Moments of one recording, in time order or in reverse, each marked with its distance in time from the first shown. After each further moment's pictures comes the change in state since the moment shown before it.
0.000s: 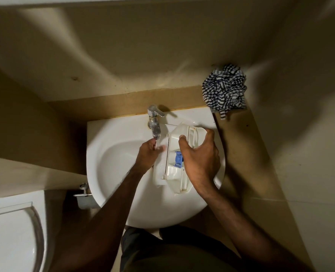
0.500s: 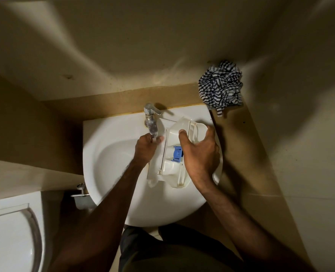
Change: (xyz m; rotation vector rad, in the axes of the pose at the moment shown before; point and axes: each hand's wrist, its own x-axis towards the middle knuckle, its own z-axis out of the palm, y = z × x) left_hand 0.012 0.010 0.003 0.037 0.131 -0.043; right_hand 0.002 -0.003 -0.001 0.063 0.059 0.045
